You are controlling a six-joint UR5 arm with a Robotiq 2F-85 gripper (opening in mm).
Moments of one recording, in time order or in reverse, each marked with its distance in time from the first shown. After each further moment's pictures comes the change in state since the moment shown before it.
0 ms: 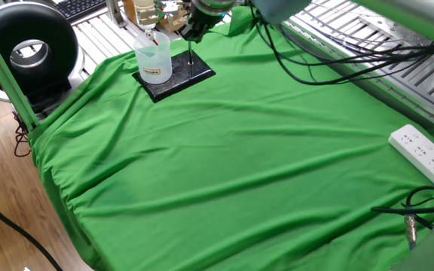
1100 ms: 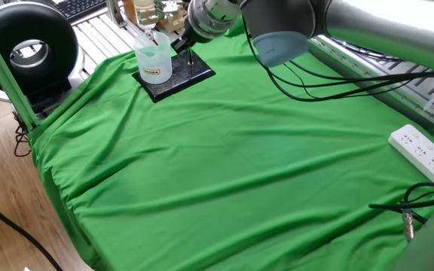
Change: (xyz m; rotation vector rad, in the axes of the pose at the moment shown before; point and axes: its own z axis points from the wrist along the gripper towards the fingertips) arm 0.005 -0.003 0.011 -0.029 -0.043 -0.008
